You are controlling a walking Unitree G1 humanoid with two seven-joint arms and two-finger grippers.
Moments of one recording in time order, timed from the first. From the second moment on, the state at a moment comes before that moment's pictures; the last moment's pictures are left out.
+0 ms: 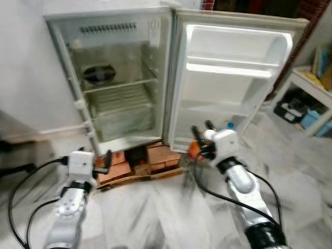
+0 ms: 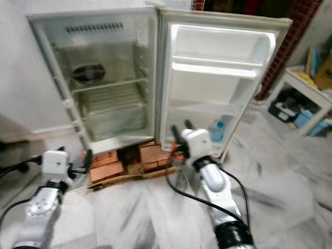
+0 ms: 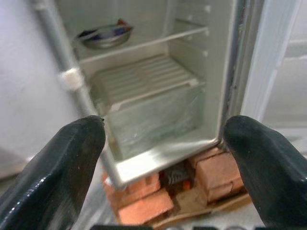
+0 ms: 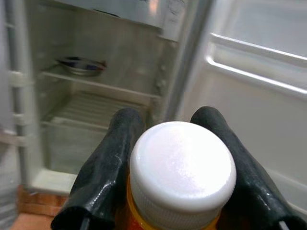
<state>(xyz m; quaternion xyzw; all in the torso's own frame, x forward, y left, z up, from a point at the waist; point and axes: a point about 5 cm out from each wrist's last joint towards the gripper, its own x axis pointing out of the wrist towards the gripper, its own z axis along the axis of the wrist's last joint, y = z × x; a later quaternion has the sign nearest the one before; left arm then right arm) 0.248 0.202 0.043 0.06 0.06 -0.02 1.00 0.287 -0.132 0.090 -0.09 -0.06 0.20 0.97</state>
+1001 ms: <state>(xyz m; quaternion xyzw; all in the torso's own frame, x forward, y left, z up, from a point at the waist) 0.251 0.179 0.038 0.03 0.06 -0.02 1.00 0.282 -0.135 0.080 -0.10 -0.04 0.23 0.97</state>
